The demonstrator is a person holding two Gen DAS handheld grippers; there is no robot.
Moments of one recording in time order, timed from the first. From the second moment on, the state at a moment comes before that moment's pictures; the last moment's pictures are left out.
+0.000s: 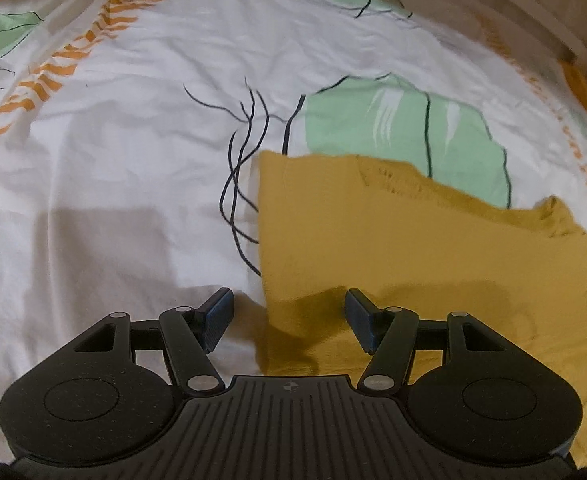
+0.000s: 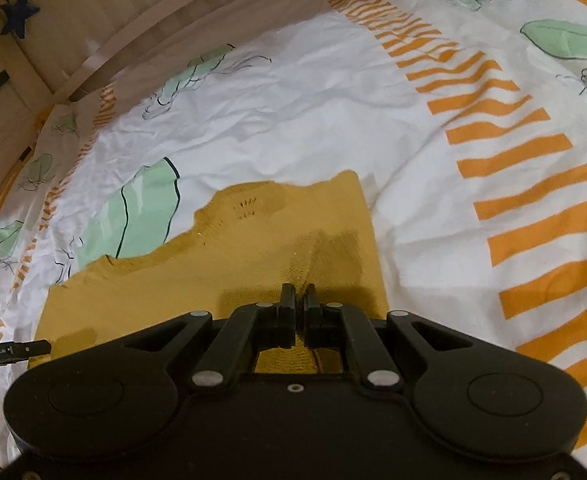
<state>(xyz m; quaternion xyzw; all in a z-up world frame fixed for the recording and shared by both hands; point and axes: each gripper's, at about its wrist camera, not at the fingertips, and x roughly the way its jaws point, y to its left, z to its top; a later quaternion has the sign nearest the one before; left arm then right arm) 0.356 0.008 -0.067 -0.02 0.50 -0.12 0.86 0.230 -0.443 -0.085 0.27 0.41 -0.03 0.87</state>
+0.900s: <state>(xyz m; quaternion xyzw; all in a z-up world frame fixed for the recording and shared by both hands) 0.356 0.008 -0.071 -0.03 0.50 -0.12 0.86 0.237 -0.438 -0.088 0.21 0.44 -0.05 0.87</state>
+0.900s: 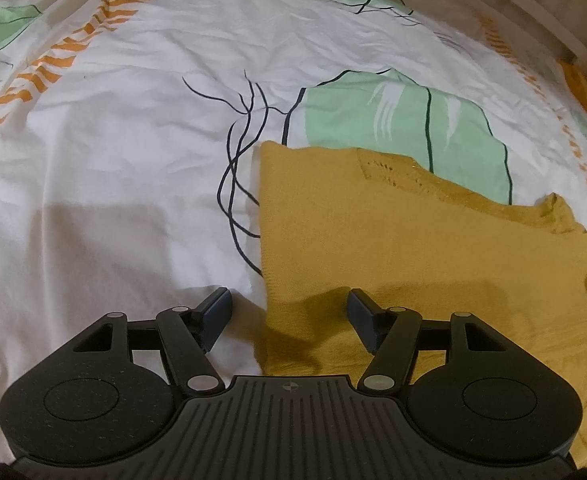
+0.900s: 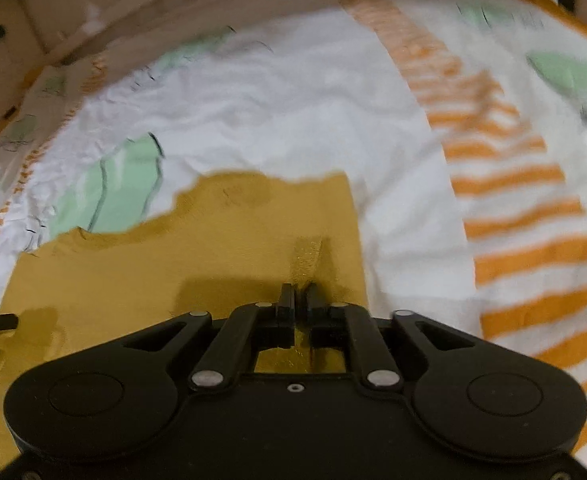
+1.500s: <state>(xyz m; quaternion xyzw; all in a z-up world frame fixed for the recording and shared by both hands) 0.354 0.013 -0.074 -0.03 0.50 -0.12 0.85 0.233 -0.450 -0.086 0.22 0.39 -0.07 0.89</state>
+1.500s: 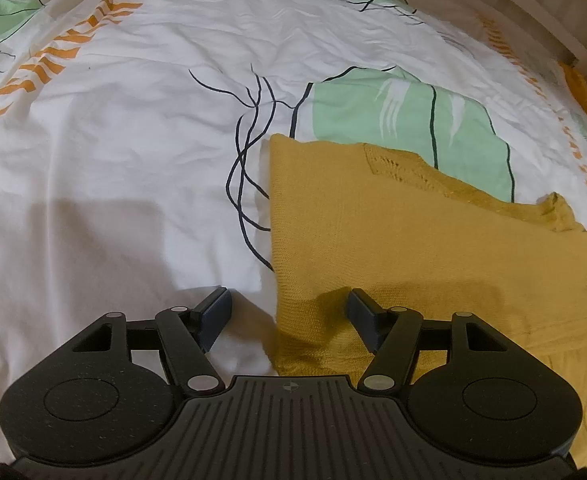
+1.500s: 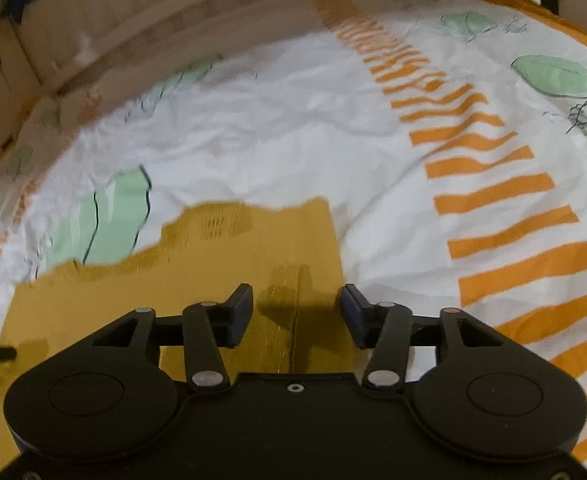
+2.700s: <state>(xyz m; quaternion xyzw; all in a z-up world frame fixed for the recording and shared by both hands) 0.360 0.008 -0.074 -0.03 0.51 -0.11 0.85 0.258 -0.470 -0.094 0.23 0.38 -0.08 0.89</state>
